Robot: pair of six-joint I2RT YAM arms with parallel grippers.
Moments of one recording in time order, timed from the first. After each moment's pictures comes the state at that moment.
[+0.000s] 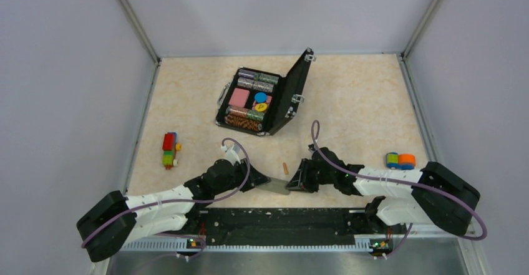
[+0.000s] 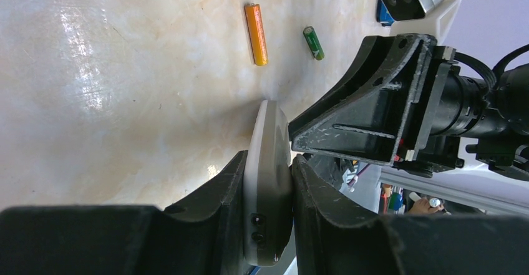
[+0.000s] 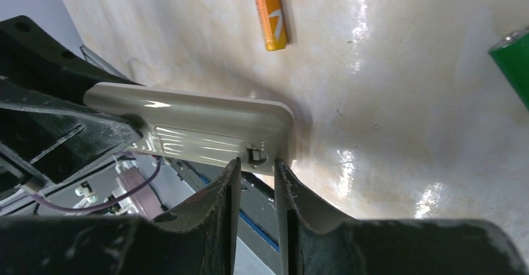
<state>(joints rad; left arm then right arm) -0.89 0.95 0.11 0.38 0.12 -1.19 0.91 1.25 0.33 0.16 -0.25 1.19</state>
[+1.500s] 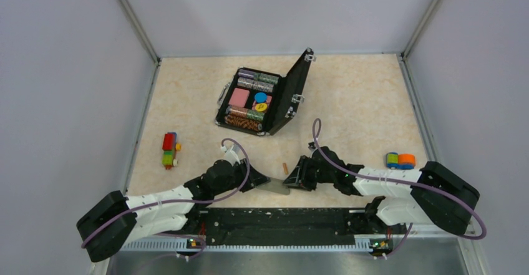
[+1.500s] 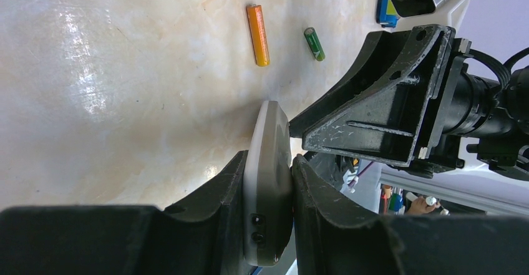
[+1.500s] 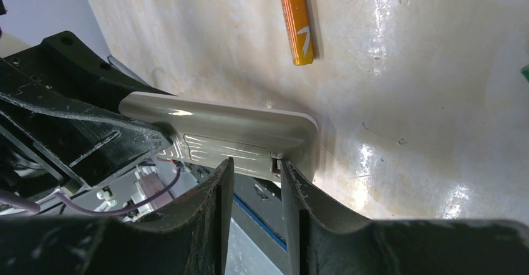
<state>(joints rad) -0.89 0.95 0.10 0.40 0.12 -1.19 0.91 1.24 0.33 0.22 -0.23 1.23</state>
